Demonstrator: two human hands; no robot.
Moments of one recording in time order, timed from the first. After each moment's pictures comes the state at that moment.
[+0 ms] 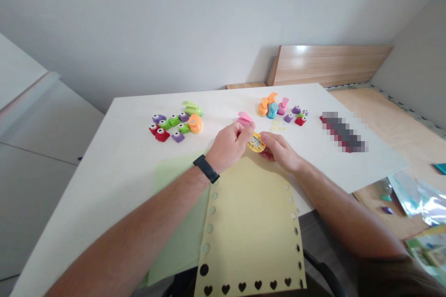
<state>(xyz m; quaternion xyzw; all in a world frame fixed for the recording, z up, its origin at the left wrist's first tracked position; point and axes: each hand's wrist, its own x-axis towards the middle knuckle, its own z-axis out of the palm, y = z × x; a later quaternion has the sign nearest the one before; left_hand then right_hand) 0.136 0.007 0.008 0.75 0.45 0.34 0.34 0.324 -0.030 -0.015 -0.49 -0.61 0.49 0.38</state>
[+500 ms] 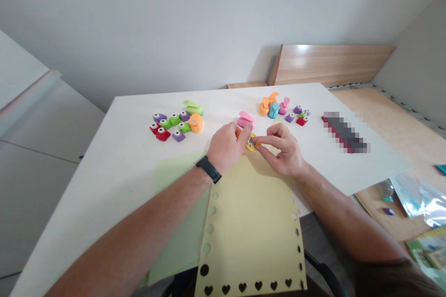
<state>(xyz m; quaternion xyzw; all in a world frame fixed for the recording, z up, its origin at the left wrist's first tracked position) 0.135 0.010 0.002 0.76 0.52 0.31 0.24 0.328 -0.035 -0.017 -0.41 -0.78 0.08 0.46</state>
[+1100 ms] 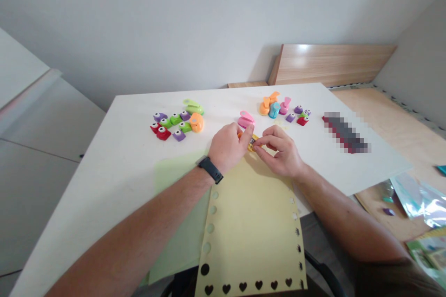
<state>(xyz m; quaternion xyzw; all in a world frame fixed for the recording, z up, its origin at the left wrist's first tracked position) 0.138 0.008 -0.001 0.78 0.53 0.28 0.18 0.317 -0.037 -0.016 -0.42 -0.78 0.13 0.45</state>
